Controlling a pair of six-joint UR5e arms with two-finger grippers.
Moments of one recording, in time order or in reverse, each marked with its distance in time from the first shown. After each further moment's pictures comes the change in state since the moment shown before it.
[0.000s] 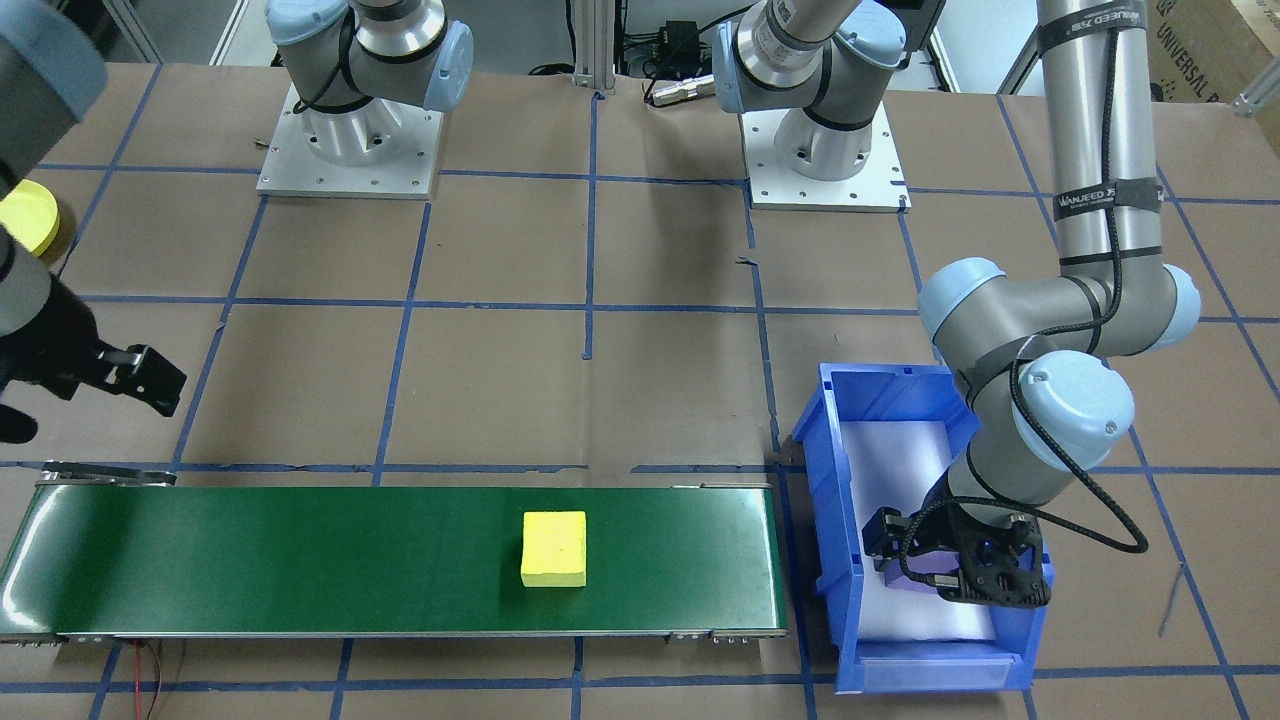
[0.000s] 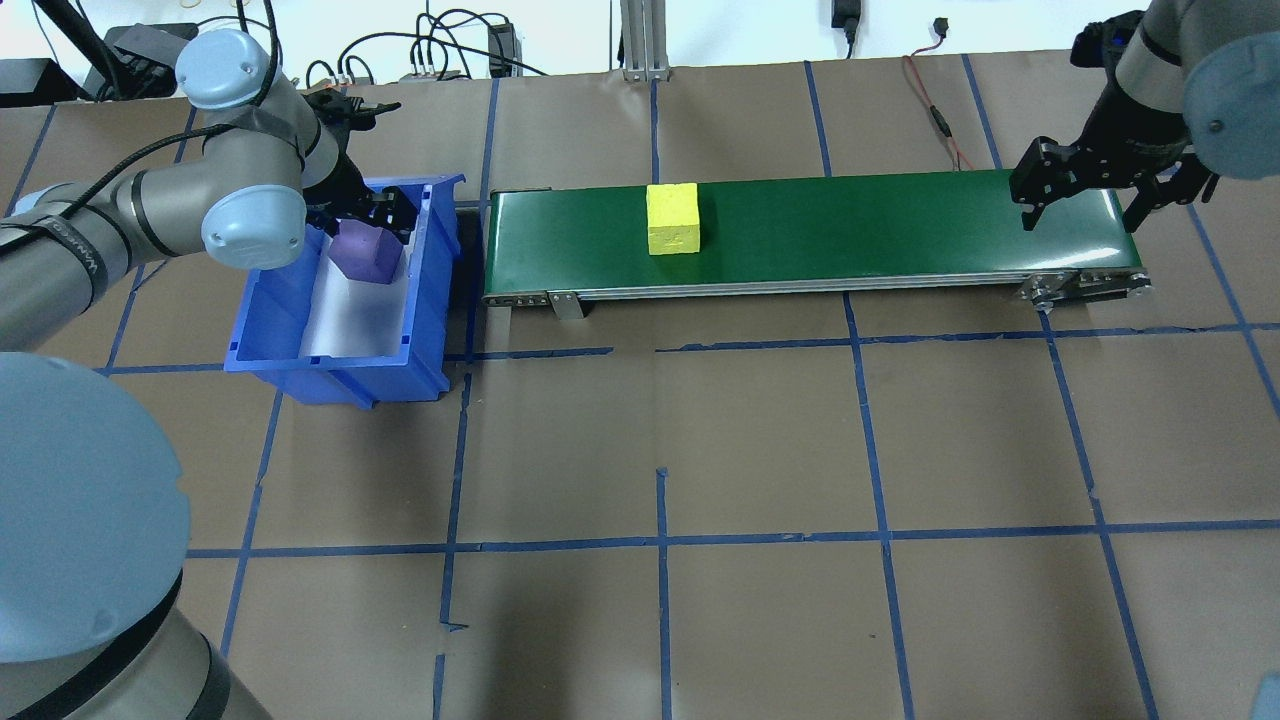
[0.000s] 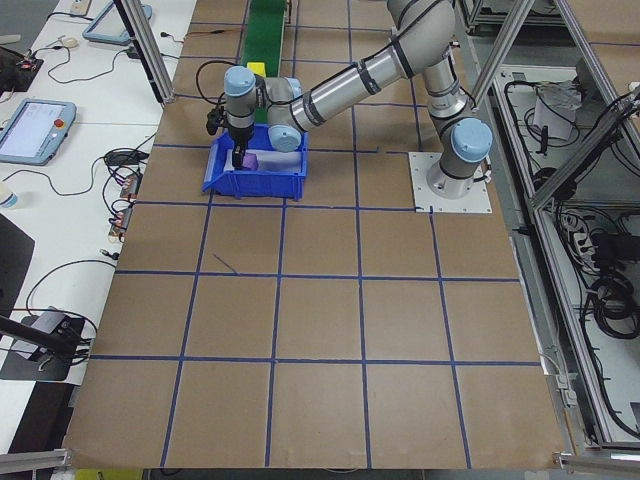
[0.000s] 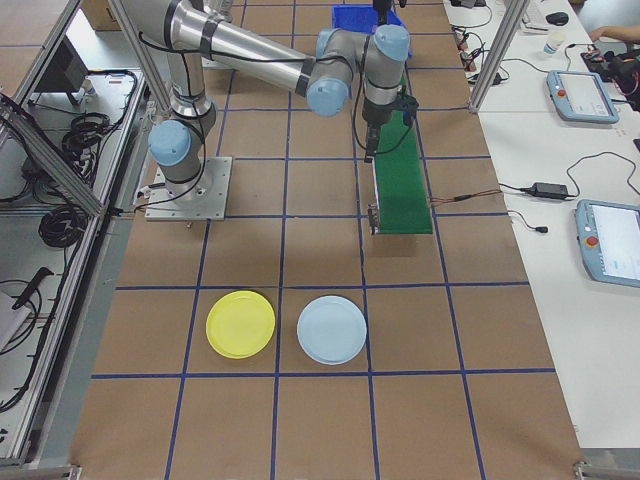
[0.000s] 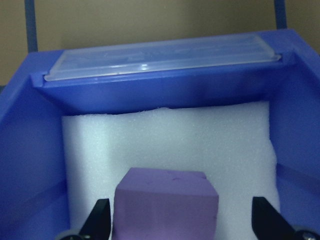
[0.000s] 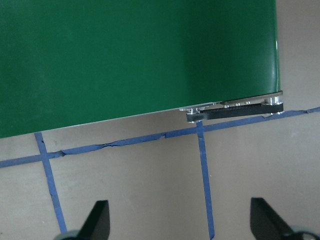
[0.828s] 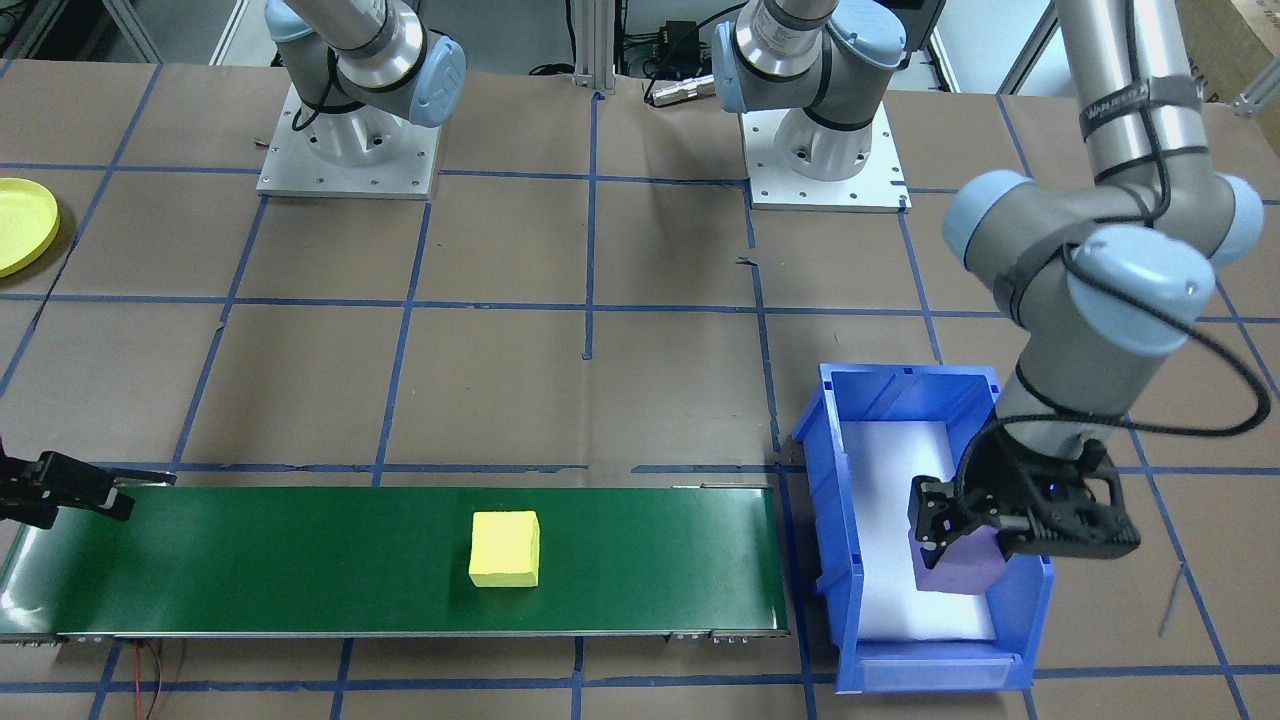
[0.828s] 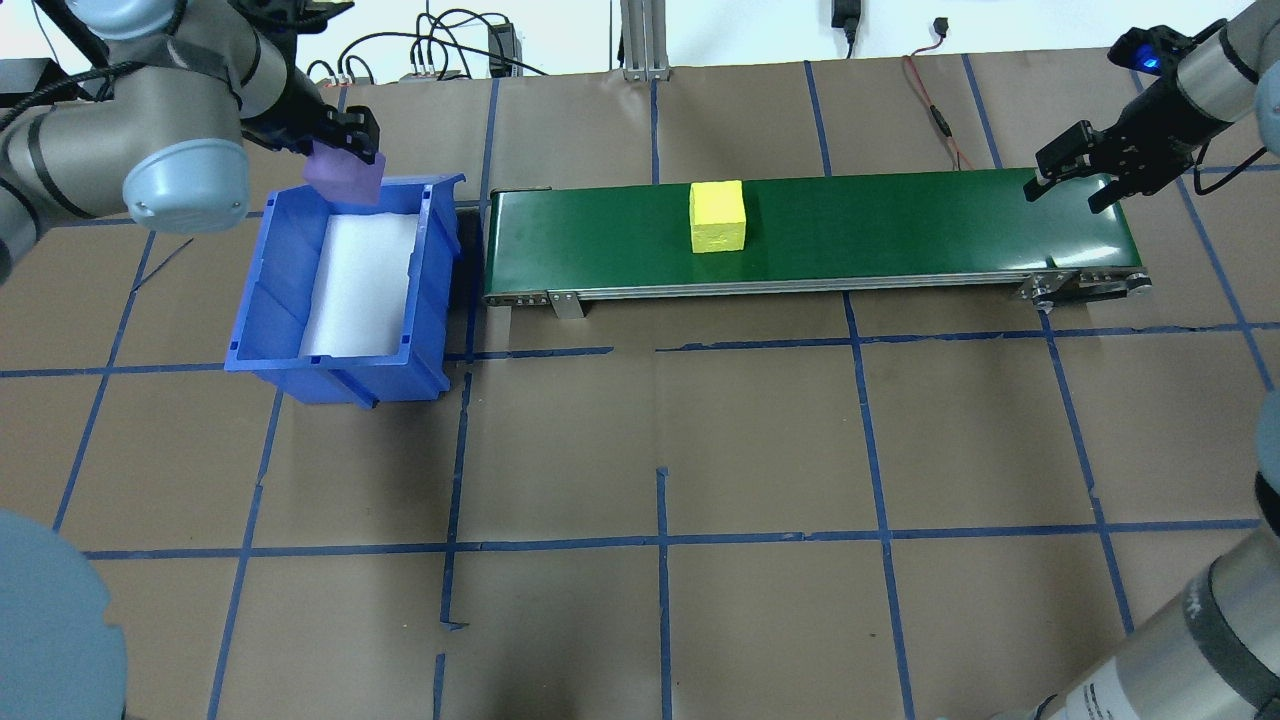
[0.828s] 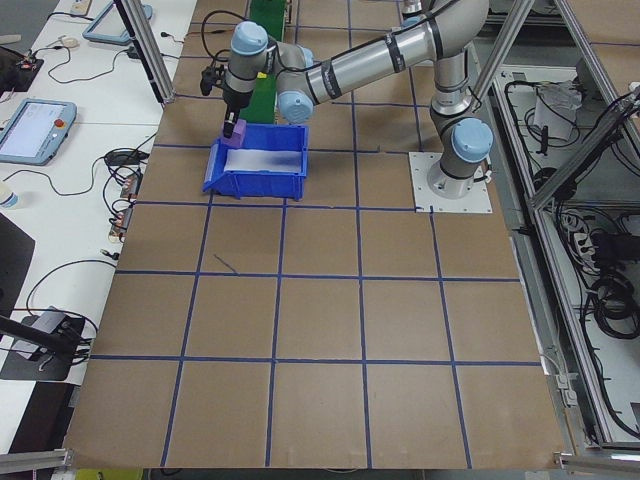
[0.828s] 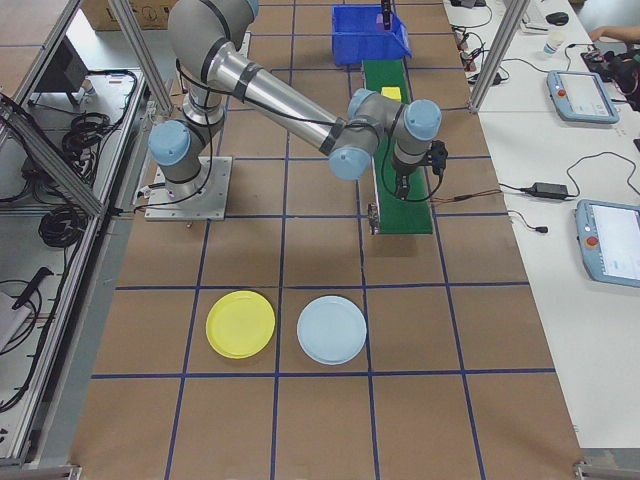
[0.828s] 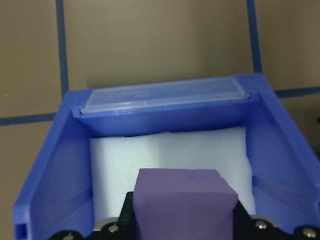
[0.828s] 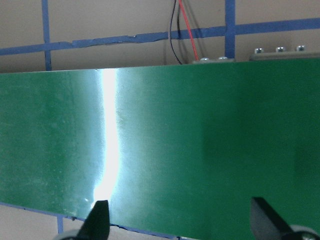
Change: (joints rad) left arm -0.012 0.199 0.020 0.027 -0.079 -0.053; right arm -0.162 0.246 -0.125 -0.028 0.377 -0.324
